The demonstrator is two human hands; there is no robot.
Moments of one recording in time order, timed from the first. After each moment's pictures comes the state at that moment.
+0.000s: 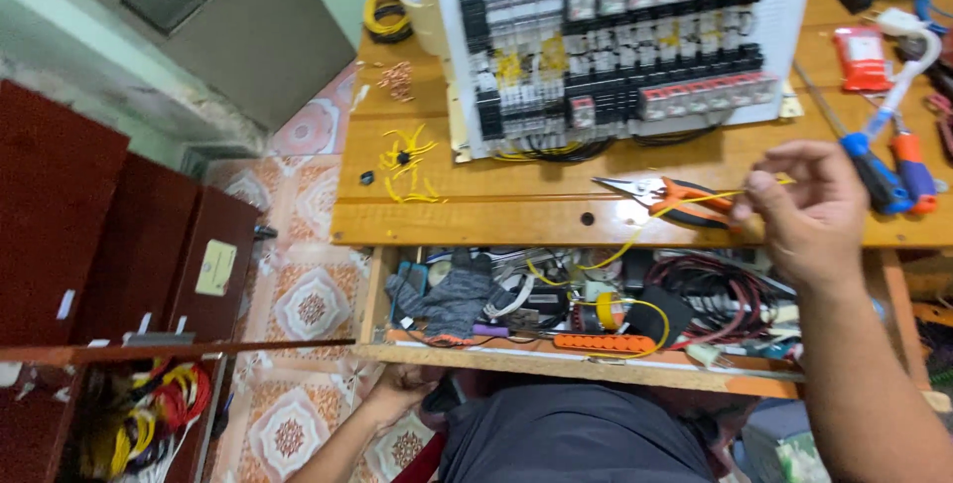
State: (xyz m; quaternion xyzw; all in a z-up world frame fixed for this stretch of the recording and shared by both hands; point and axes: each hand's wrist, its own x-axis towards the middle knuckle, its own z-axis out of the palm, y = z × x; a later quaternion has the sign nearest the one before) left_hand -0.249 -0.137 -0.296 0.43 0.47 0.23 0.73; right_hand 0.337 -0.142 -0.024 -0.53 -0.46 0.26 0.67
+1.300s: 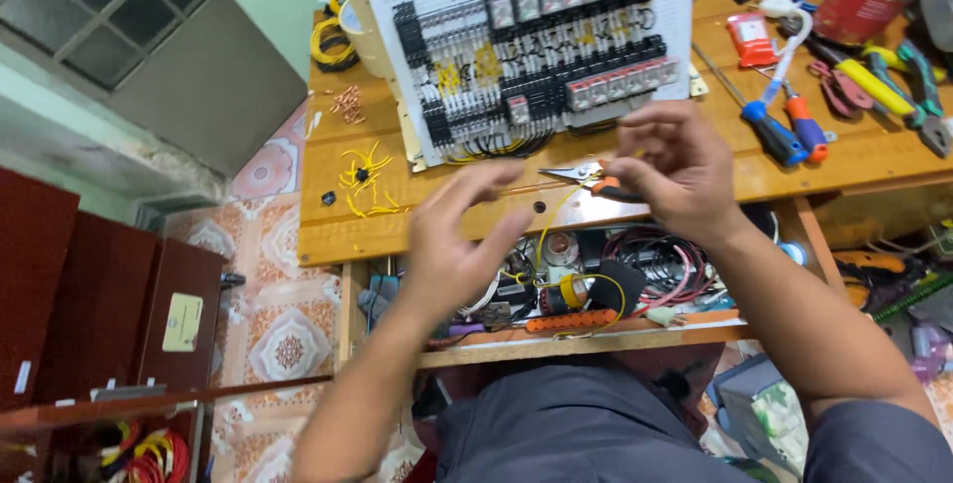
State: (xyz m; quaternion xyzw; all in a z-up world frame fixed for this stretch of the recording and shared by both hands) left_hand 0.021 -0.060 0.094 0.78 0.20 0.45 0.37; right_hand 0.280 -0.124 0.034 -0.43 -0.55 0.22 0.69
